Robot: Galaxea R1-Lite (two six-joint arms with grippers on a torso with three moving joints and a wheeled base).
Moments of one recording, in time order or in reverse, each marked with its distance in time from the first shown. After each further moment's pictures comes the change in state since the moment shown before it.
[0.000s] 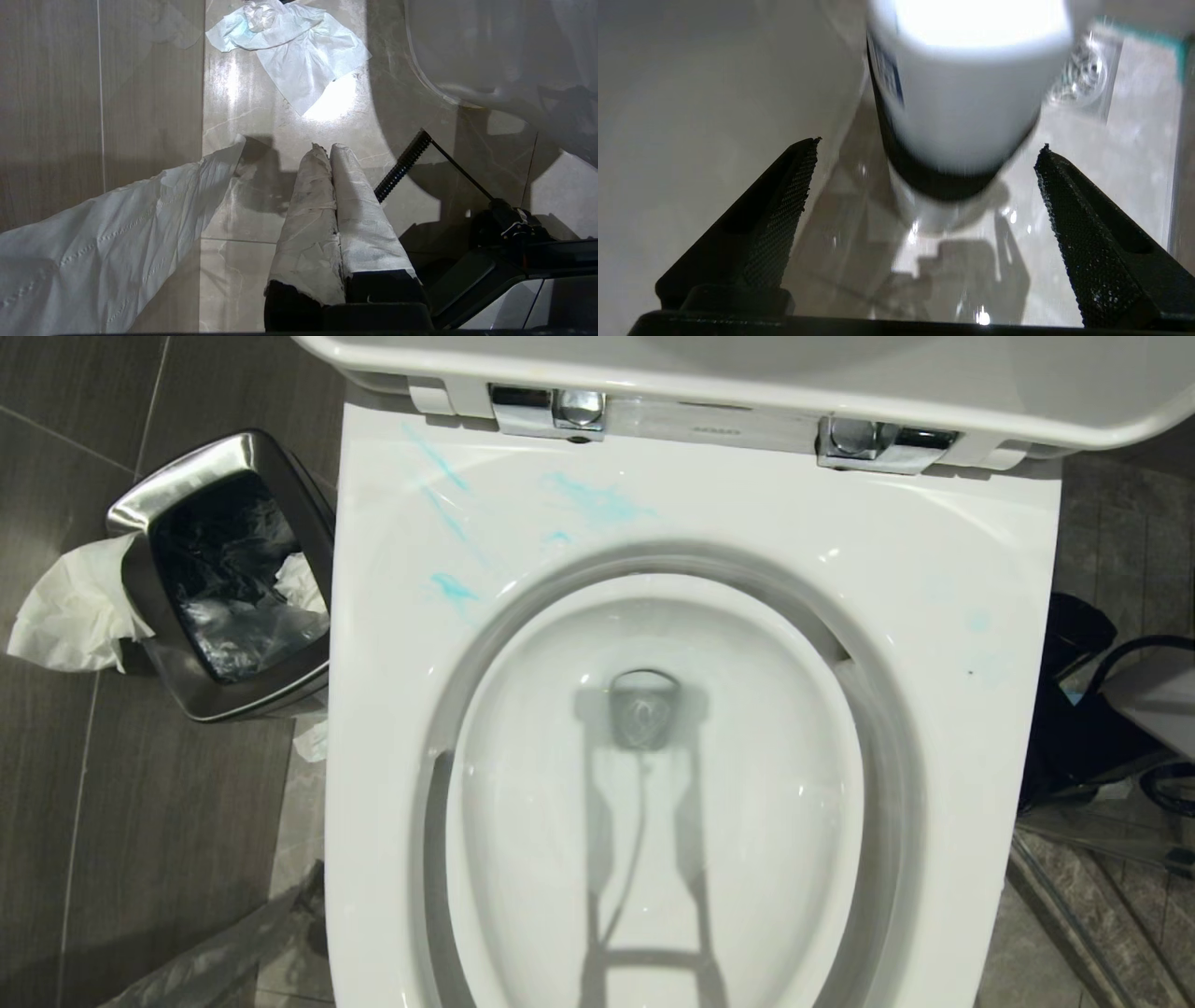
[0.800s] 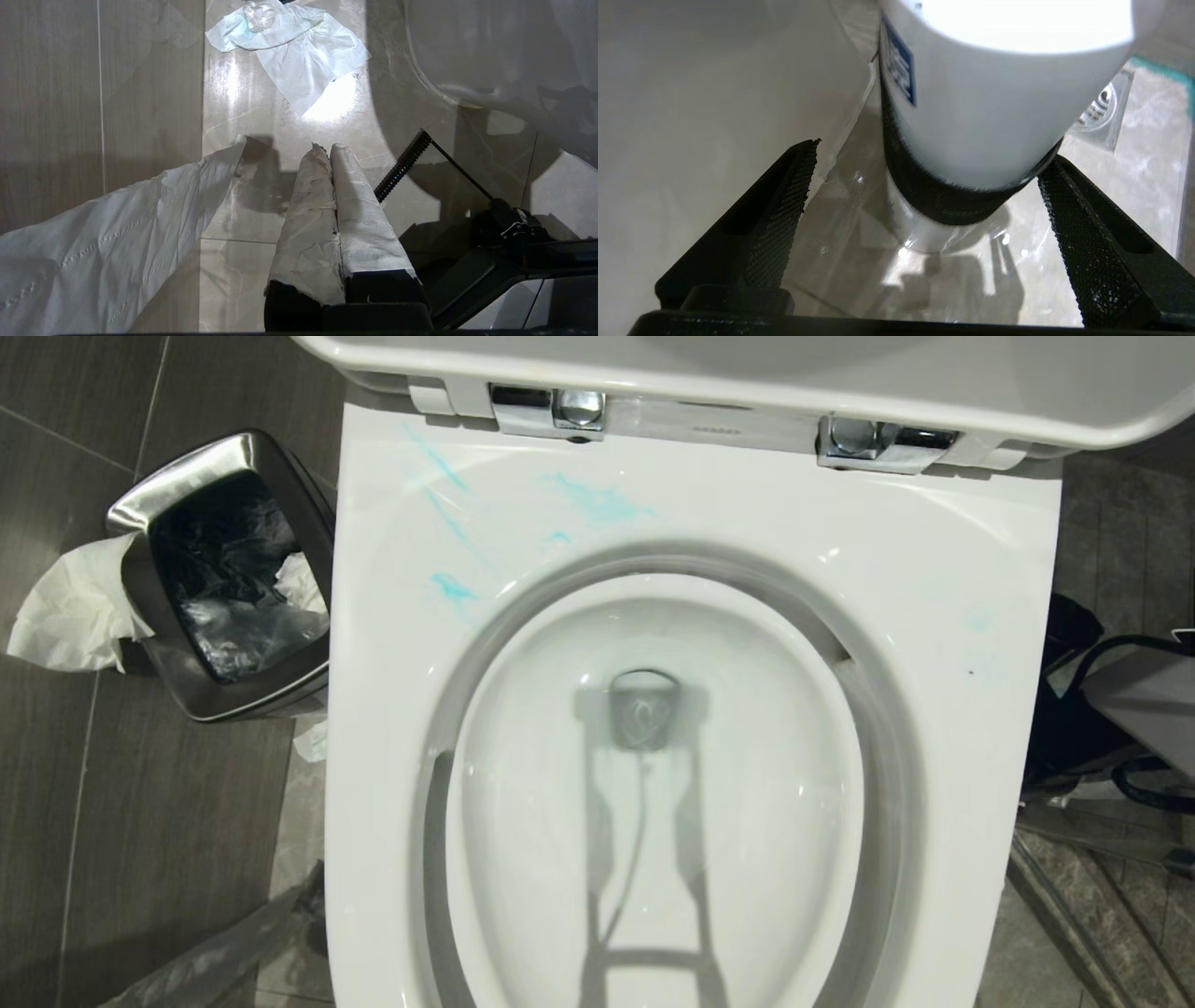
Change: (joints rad) left arm 0.000 0.000 0.000 0.000 0.000 0.000; right arm -0.020 0.063 -0.101 0.000 0.072 -0.064
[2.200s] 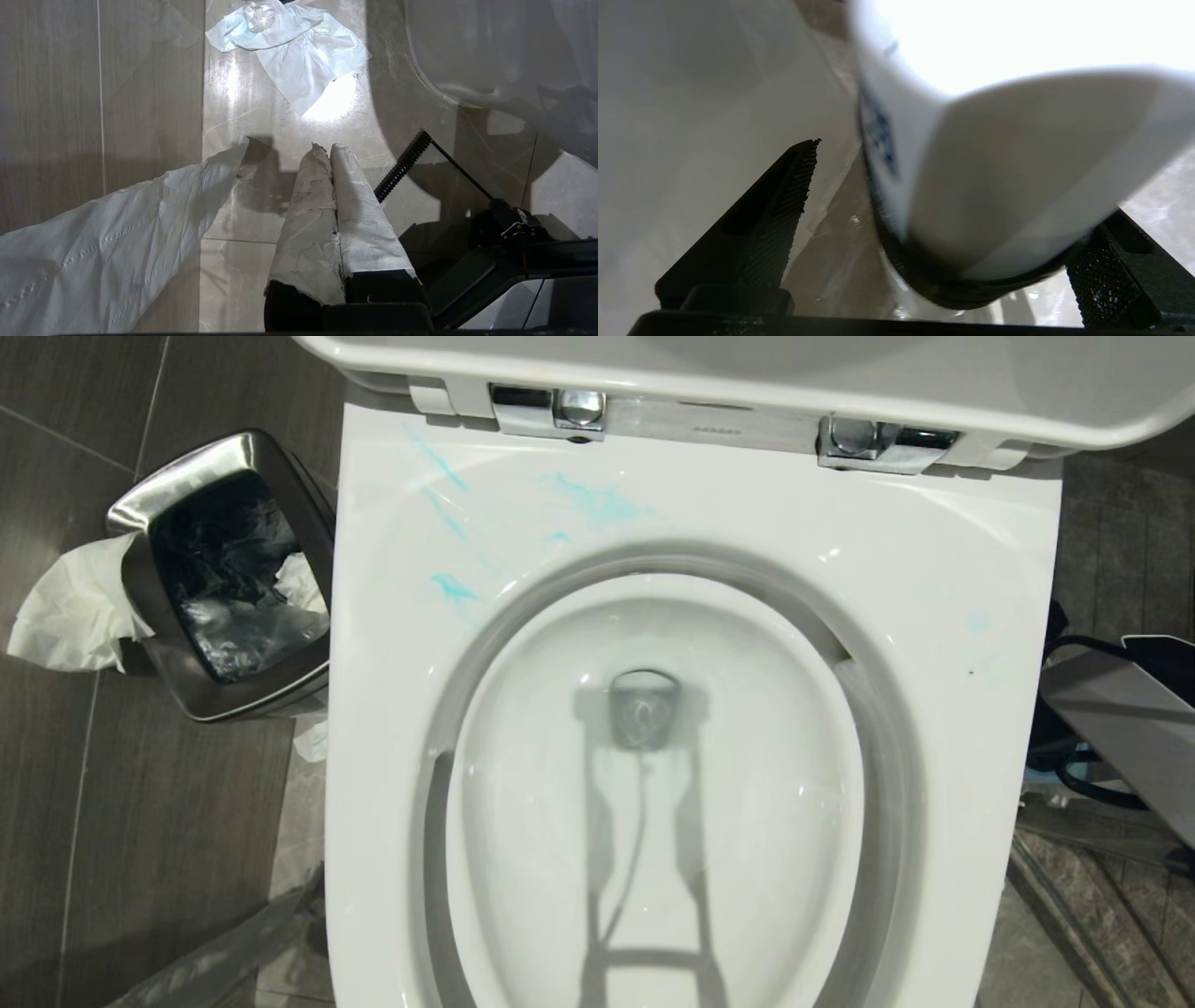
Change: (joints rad) left arm 0.000 0.000 0.000 0.000 0.000 0.000; right arm 0.008 0.124 -0.244 0.000 0.014 0.041
